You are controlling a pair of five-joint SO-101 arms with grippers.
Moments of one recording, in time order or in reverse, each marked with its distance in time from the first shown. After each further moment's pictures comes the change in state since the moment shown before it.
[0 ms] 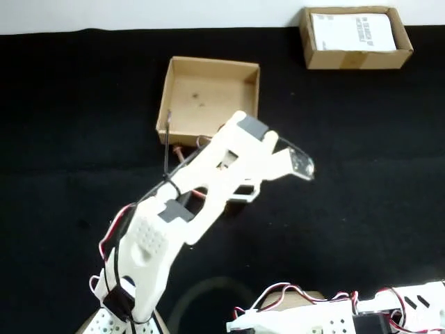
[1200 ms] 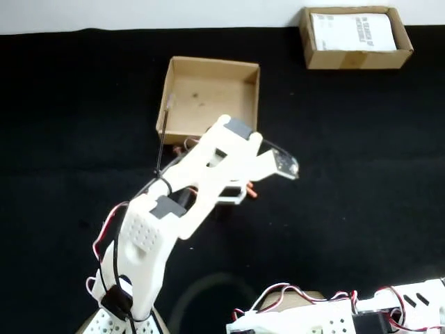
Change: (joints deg) left arm -4.0 0.9 9.4 -6.5 -2.6; right arm -1.1 0.0 0.0 -0.5 0.0
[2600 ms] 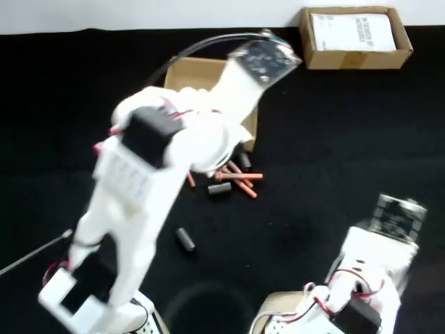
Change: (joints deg) left arm 1.8 -50.9 -12.5 9.3 43.0; right arm -46.7 0.0 -9.6 37.1 0.0
